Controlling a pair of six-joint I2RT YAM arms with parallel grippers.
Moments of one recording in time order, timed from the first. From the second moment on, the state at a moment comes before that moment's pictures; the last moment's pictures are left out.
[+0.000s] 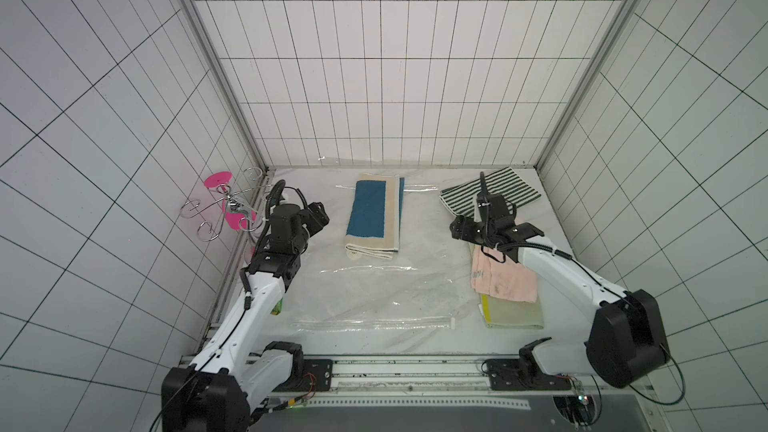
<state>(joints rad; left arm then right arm) -0.17 1.05 0.77 -0.23 -0.06 -0.69 0.46 1.39 0.97 -0.47 0.00 0.56</state>
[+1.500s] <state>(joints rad) -0.31 1.67 0.96 -0.27 0.20 -0.80 0.56 1.72 1.25 -0.62 -0.13 0.62</state>
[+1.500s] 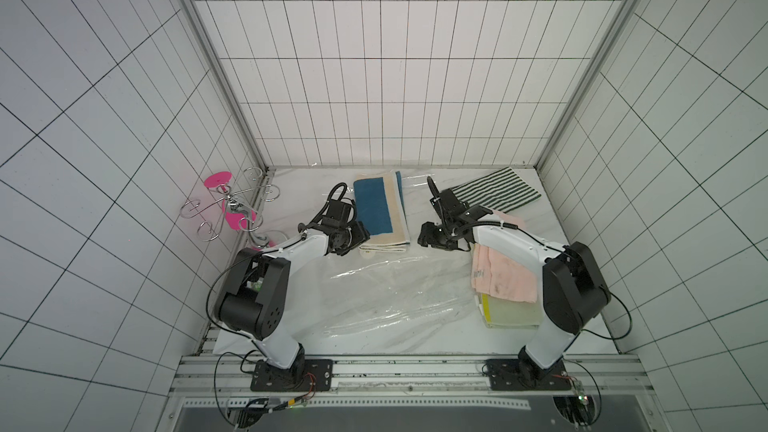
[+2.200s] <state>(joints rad) -0.33 1.65 1.04 -0.33 0.32 -0.88 0.56 1.78 1.07 -0.46 -0.15 0.75</state>
